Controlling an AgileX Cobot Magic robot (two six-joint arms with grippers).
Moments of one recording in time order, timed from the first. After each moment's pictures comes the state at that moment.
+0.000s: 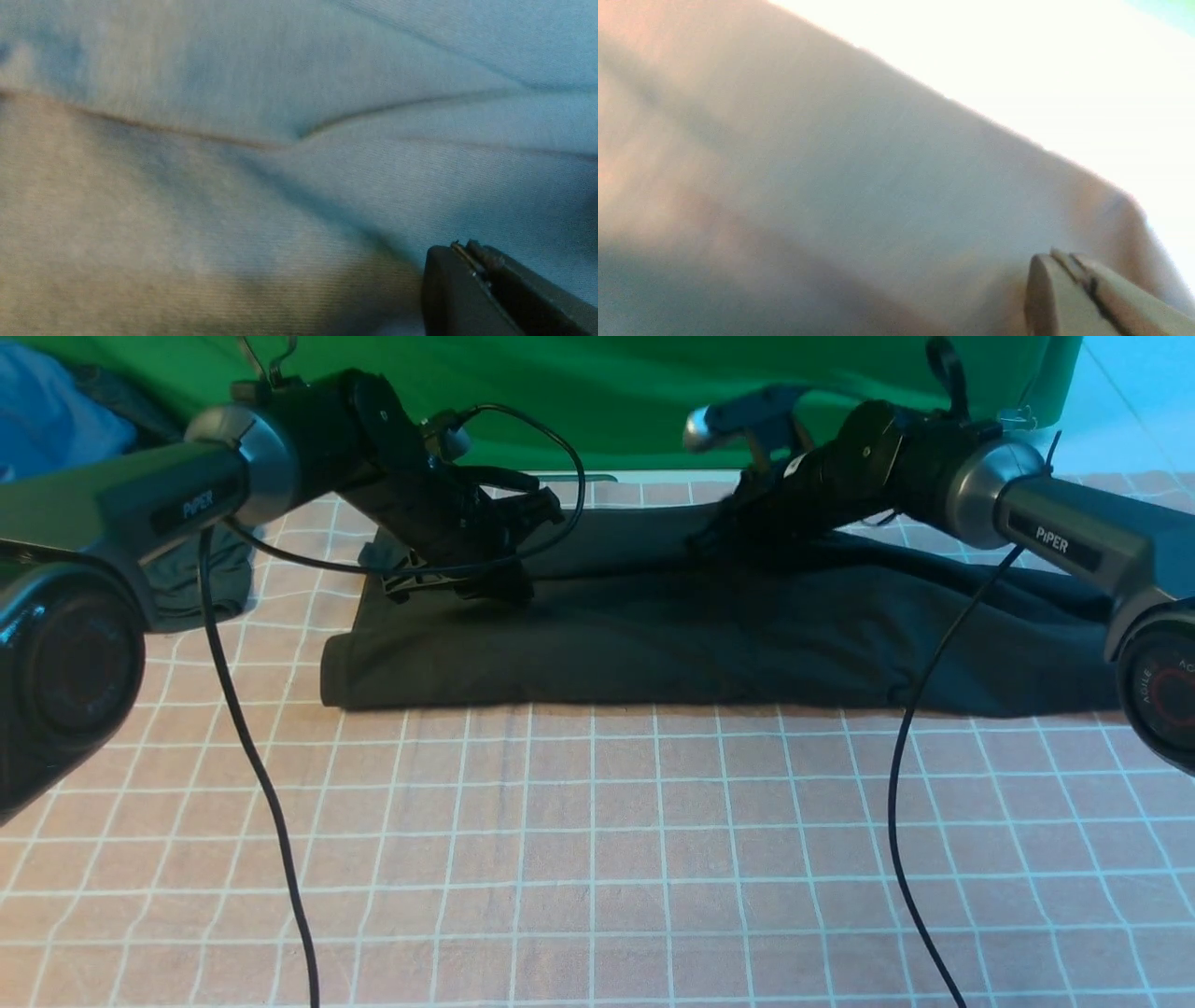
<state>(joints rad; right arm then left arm) 0.28 2.44 -2.04 0.39 0.39 -0.47 -0.19 2.24 -1.81 -0.38 0.73 -0.21</state>
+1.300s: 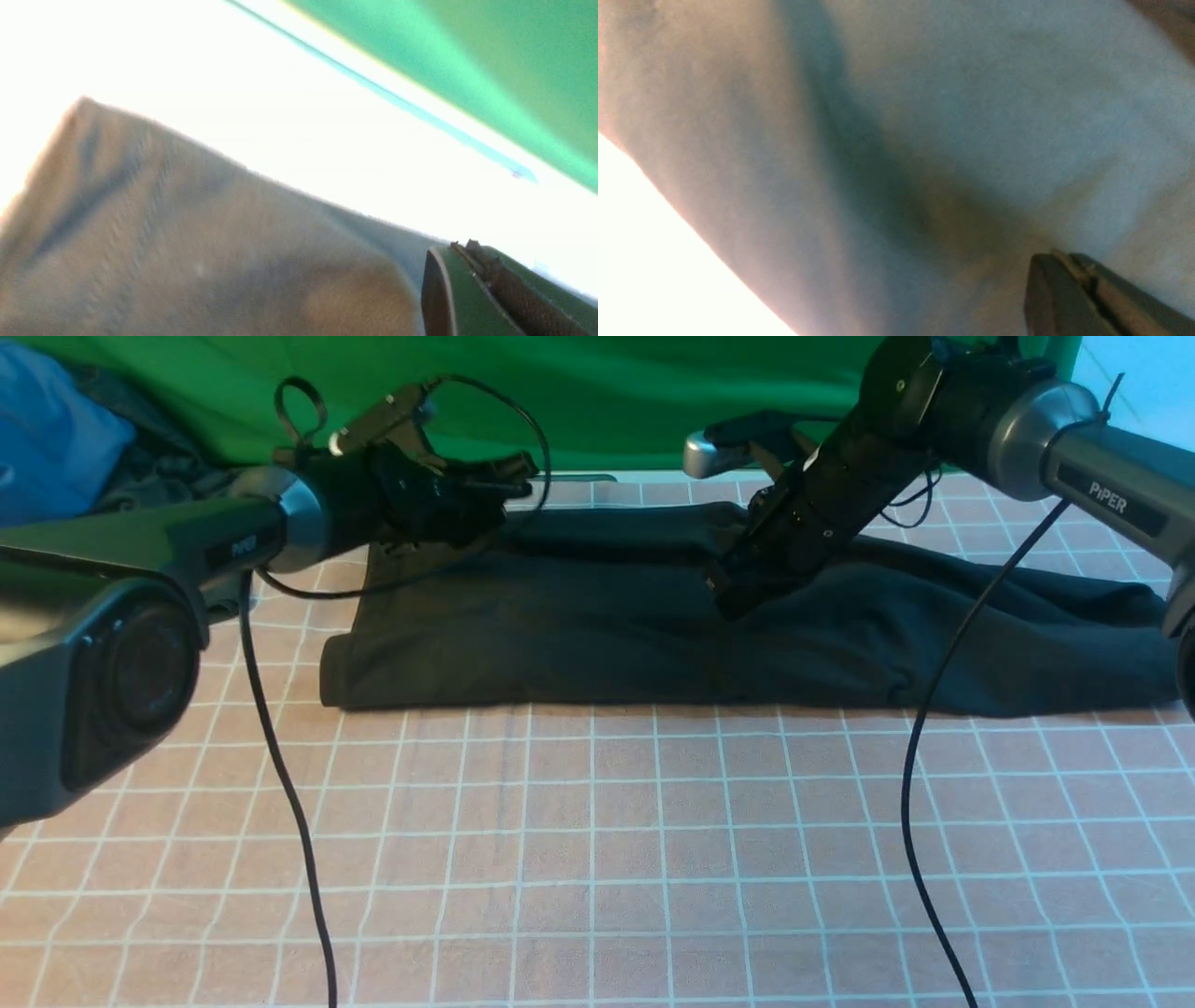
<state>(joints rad) 0.28 2.34 -2.04 0.39 0.98 -0.47 -0.17 2.34 -1.81 -0.39 0.14 -0.19</state>
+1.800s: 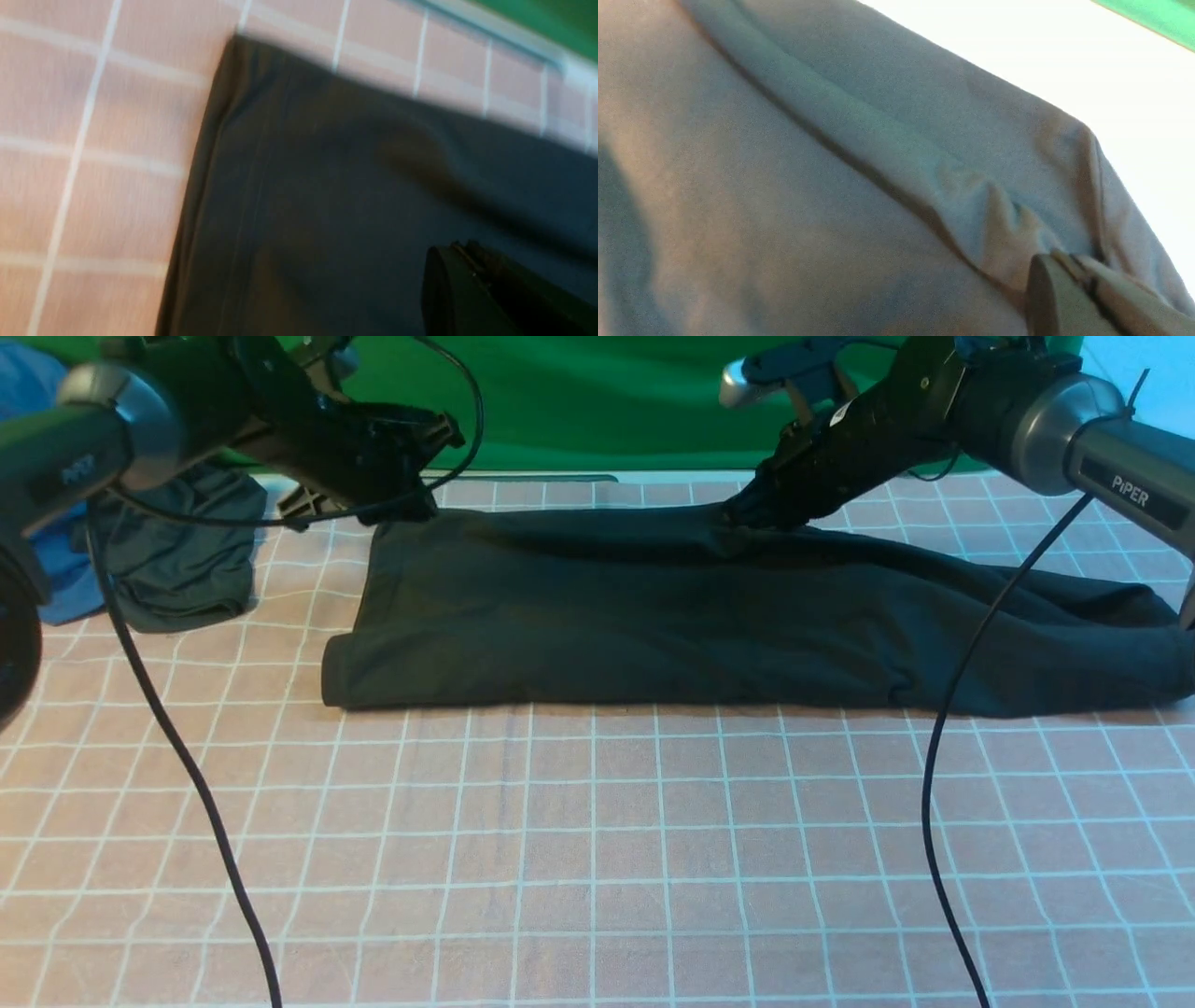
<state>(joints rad) 0.25 2.34 -2.04 0.34 0.67 -0.43 -0.06 2.18 -1.81 -0.34 0.66 -0.12</state>
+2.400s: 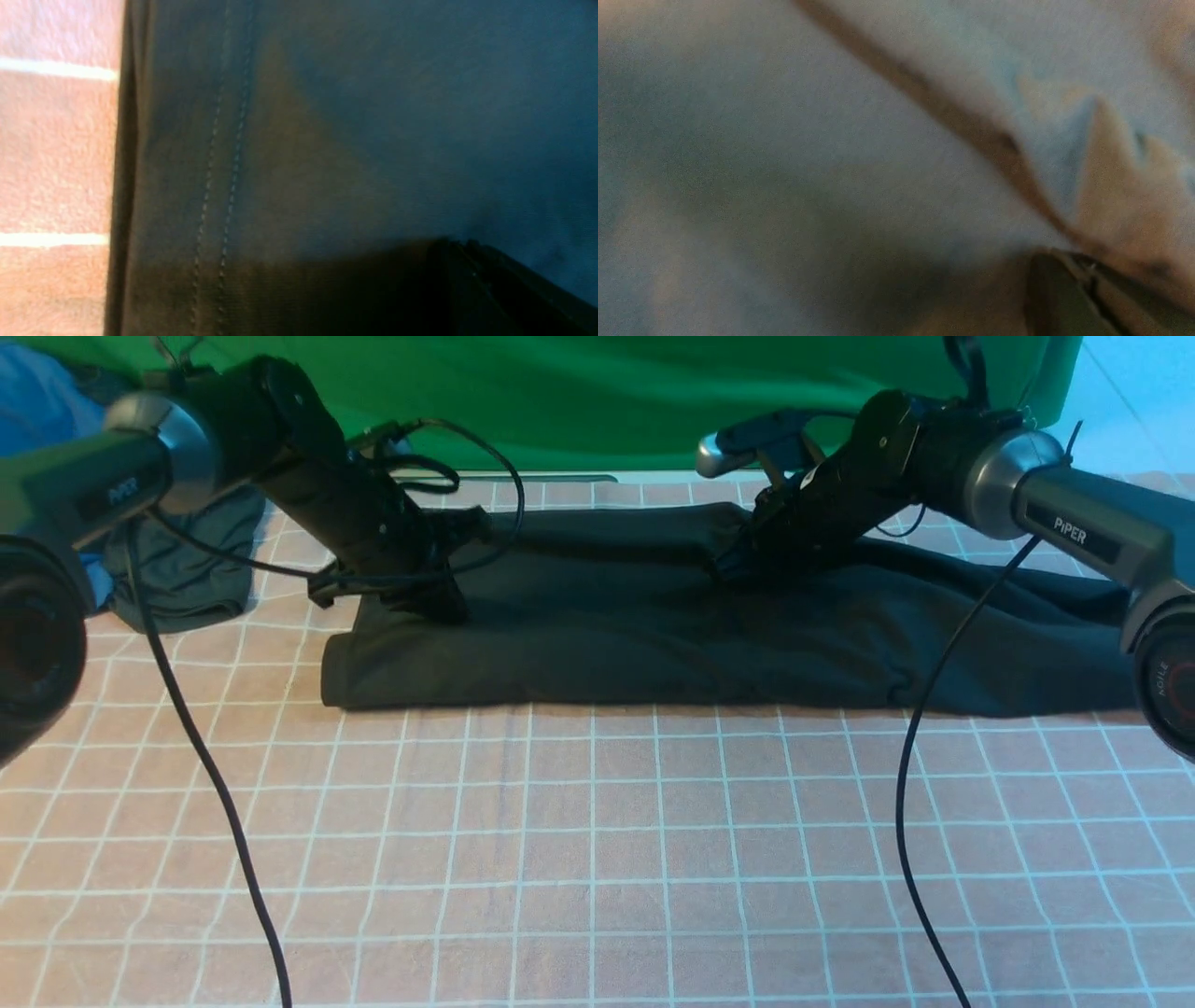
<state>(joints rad) 0.27 2.43 -2.04 0.34 0.64 -0.44 -0.08 2.25 -1.81 -0.37 0.89 -0.04</state>
